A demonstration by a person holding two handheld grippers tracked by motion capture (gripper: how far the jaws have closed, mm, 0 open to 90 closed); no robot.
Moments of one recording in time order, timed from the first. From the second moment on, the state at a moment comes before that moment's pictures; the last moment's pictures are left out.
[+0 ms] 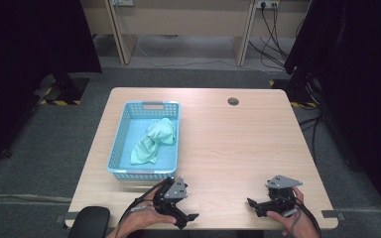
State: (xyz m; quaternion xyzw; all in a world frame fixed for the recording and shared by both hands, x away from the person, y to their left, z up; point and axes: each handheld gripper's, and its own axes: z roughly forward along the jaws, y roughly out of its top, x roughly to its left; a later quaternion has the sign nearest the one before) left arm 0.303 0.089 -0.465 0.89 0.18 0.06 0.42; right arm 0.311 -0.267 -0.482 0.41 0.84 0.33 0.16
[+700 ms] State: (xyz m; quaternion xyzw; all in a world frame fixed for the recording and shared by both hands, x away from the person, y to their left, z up) left arm 0.292 0.083 -0.435 0.87 0.17 0.07 0.46; right arm 0.311 -0.267 -0.482 0.41 0.84 0.33 0.16
